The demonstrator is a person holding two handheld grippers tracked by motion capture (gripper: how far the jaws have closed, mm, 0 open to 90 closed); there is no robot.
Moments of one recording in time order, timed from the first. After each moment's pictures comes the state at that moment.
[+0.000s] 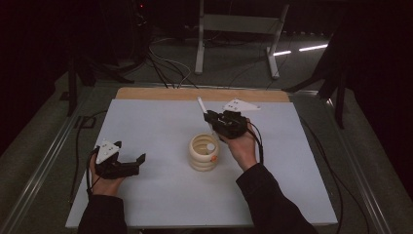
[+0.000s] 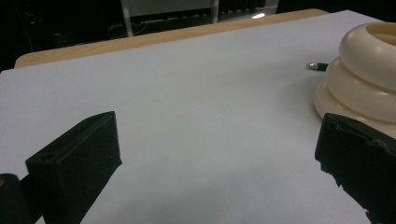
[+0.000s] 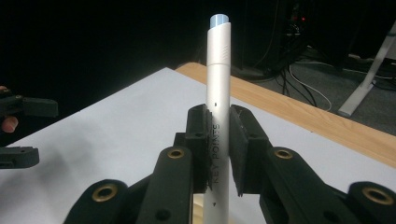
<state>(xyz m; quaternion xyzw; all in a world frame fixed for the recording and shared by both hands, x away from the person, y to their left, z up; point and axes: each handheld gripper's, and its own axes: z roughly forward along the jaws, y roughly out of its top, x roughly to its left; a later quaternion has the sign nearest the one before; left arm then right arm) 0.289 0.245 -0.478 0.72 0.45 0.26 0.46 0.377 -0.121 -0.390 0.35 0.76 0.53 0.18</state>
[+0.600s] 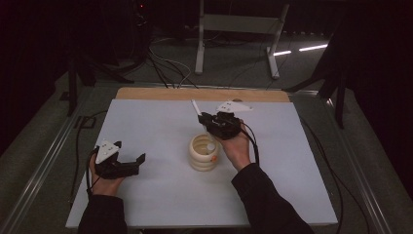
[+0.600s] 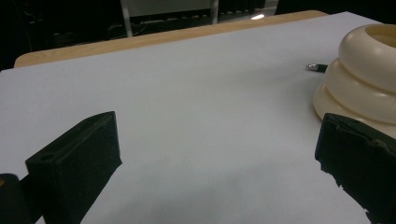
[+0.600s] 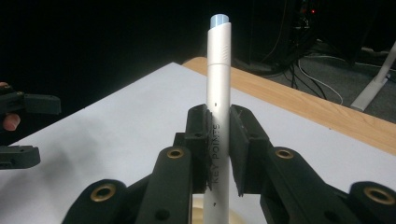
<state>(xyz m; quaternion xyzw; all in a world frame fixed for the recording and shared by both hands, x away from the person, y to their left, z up) 0.289 0.245 -0.478 0.72 0.45 0.26 0.46 0.382 -0.107 -0.403 0.35 0.76 0.52 0.16</state>
